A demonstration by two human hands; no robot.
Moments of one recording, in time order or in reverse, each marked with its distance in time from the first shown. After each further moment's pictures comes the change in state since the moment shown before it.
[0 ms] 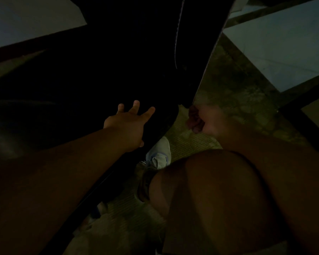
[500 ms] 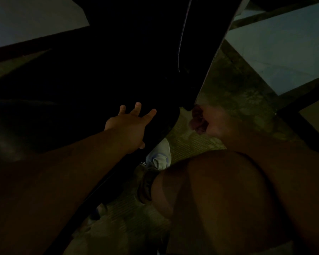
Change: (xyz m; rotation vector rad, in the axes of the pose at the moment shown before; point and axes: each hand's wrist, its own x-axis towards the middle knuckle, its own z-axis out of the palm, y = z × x) left_hand -0.002 -0.002 0.001 -0.002 0.006 0.005; right_hand -0.013 -0.003 0.000 -0.107 0.108 -0.068
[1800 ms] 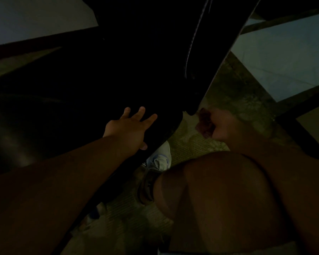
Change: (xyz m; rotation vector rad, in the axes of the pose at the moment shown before) left_hand -0.007 -0.013 0.013 -0.015 0.051 0.038; right_hand -0.021 -0.011 -0.006 0.125 0.059 0.068
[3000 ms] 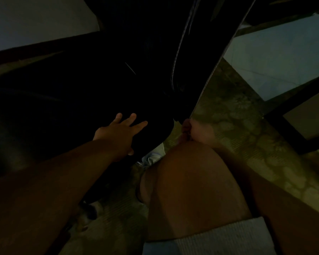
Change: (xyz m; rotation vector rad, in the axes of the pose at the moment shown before) left_hand -0.026 -0.006 0.010 0.000 -0.058 0.009; right_hand -0.059 0.048 0.017 -0.441 0.054 -0.236
